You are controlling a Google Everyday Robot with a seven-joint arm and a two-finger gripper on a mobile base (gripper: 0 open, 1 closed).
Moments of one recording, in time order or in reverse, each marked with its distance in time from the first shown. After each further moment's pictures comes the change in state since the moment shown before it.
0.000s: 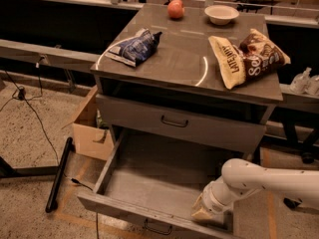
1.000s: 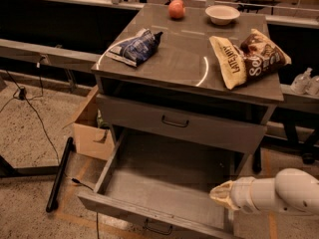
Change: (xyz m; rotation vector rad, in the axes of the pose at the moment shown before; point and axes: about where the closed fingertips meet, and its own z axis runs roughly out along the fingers) arm -0.003 -0.002 -0.126 0.320 -0.300 0.080
